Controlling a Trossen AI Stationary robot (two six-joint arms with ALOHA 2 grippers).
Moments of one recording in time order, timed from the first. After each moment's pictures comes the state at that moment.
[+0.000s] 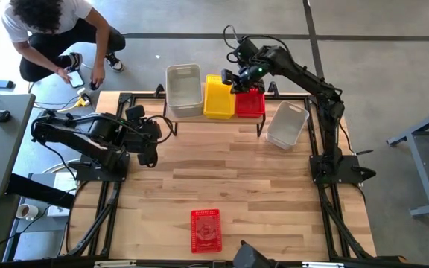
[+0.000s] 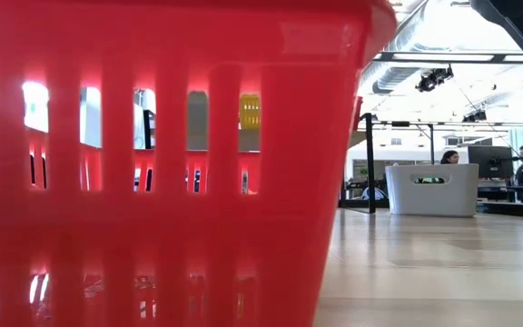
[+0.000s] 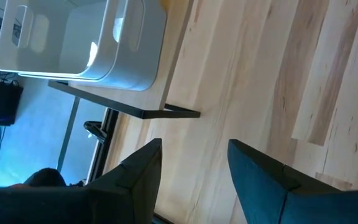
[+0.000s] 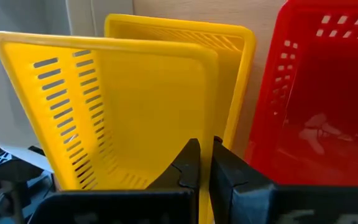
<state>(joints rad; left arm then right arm) -0.10 1.21 1.40 -1.49 -0.61 -0.32 -0.62 1.99 2.15 -1.22 -0.30 0.92</state>
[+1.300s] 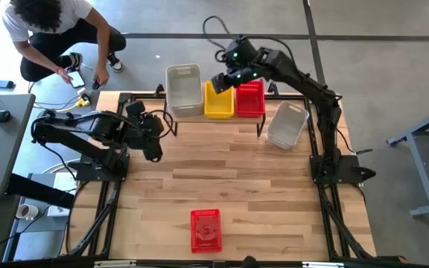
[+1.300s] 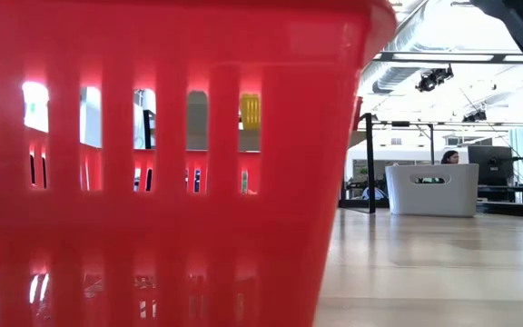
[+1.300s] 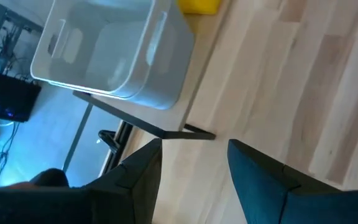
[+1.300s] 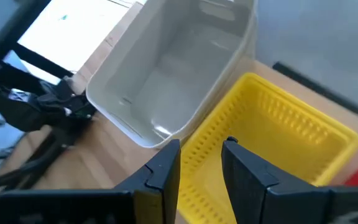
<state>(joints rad) -0.05 1.21 1.40 -1.41 -0.70 -0.33 -0.47 1.98 2.32 -1.09 -0.10 0.49</state>
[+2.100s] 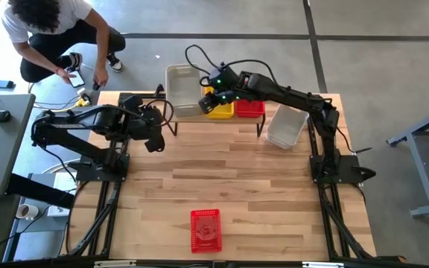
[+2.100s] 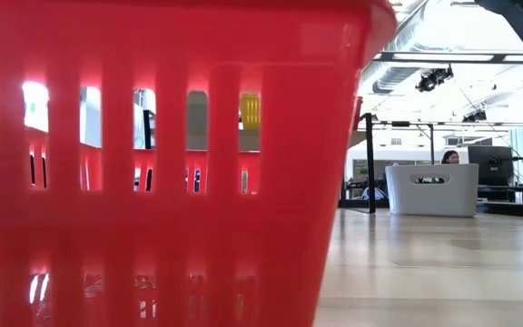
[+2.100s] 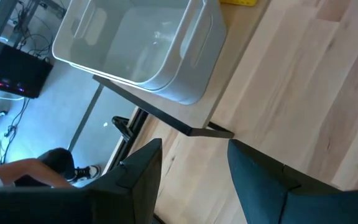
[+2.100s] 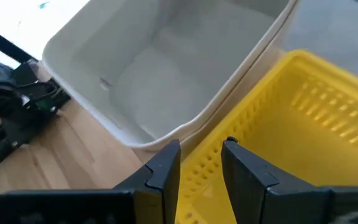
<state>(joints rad) 0.06 1.21 1.40 -1.41 -0.70 -0.32 -0.36 1.99 2.01 -0.78 0.06 0.44</state>
